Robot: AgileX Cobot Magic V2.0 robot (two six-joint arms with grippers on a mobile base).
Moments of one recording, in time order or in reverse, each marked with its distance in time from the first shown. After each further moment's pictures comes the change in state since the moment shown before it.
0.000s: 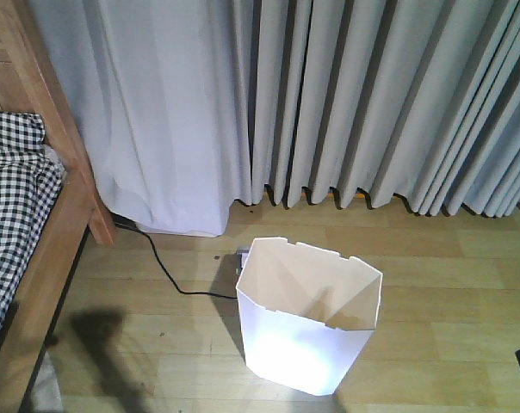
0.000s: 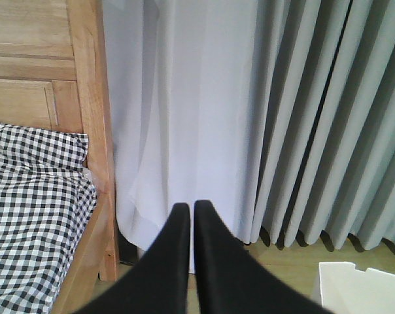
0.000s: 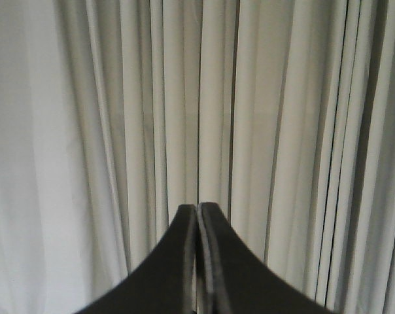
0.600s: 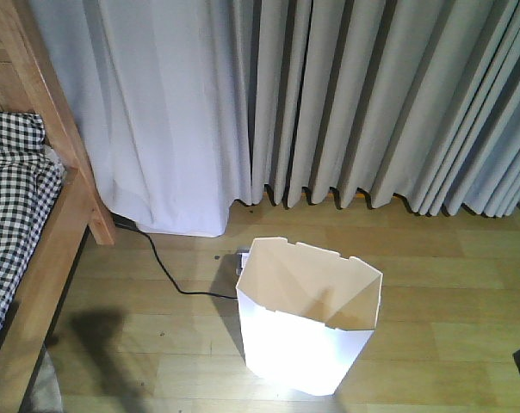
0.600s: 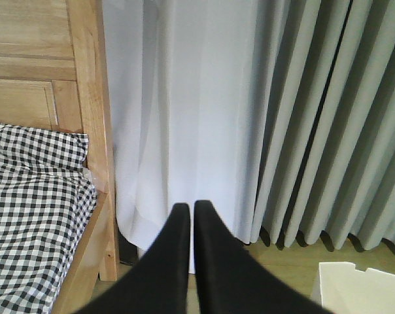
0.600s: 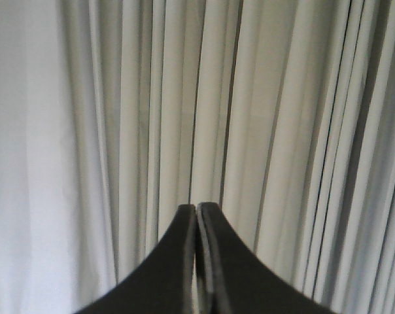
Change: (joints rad) left arm 0.000 0.000 0.000 0.000 0.000 0.000; right arm 0.000 0.000 0.000 0.009 0.000 -0.058
